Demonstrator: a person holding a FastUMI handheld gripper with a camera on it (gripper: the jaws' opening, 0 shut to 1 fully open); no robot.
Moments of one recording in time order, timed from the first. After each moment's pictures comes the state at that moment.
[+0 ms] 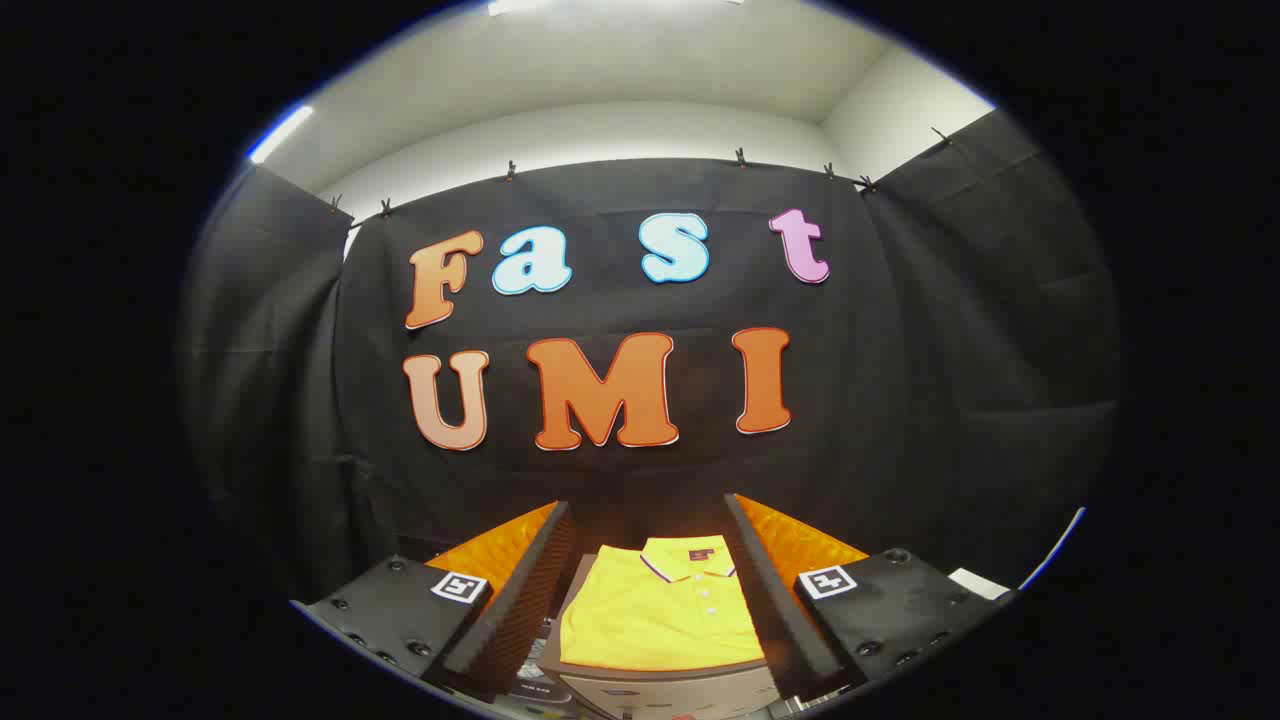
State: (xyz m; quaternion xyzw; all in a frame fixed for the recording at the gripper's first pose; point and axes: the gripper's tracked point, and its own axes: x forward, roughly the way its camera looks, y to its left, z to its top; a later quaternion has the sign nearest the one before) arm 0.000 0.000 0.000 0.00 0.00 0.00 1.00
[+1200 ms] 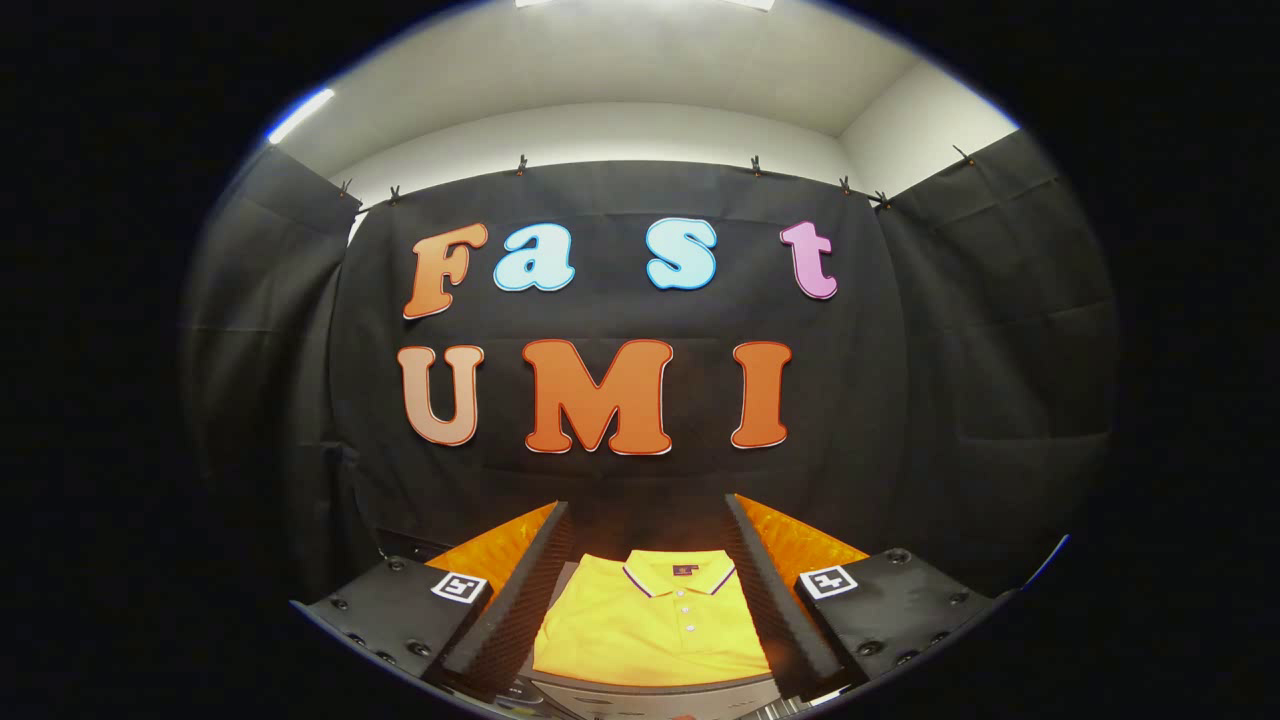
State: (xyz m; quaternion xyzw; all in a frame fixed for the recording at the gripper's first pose) arm 0.015 -0.004 0.019 -0.04 0.00 0.00 1.00
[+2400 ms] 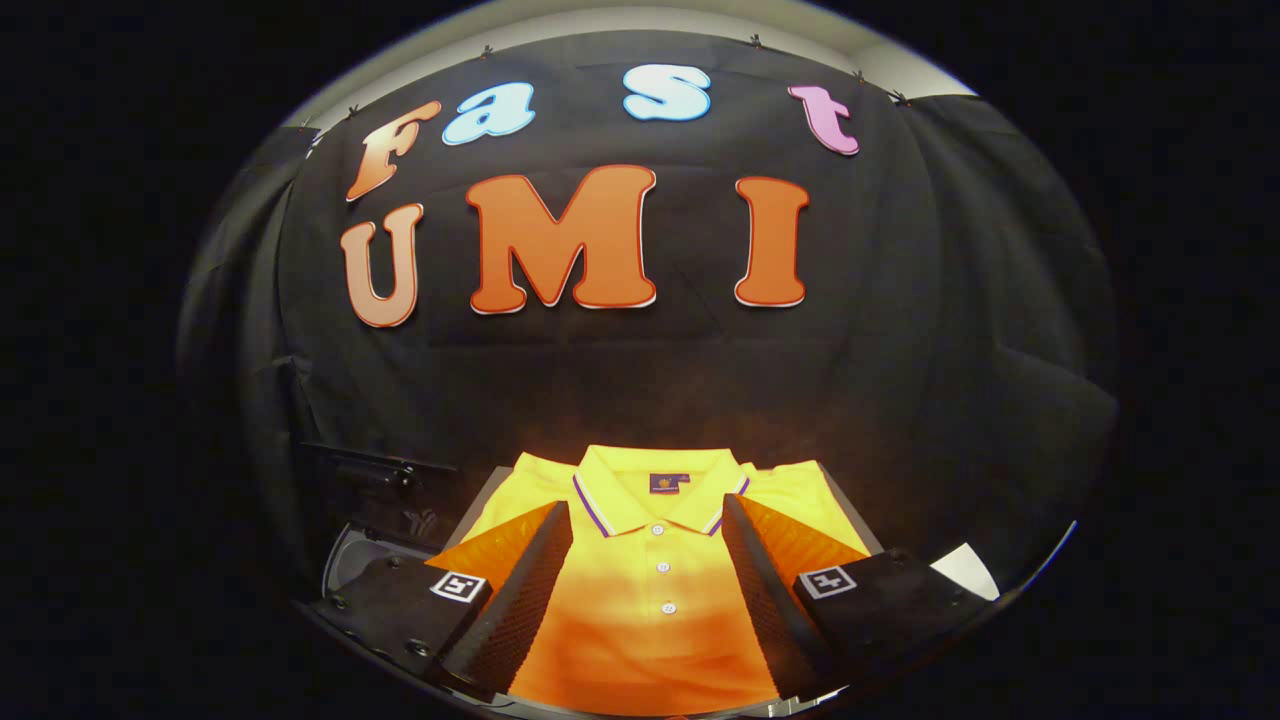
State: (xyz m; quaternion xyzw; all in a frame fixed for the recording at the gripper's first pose) arm 0.165 -0.072 -0.179 -0.02 0.20 -0.01 0.98
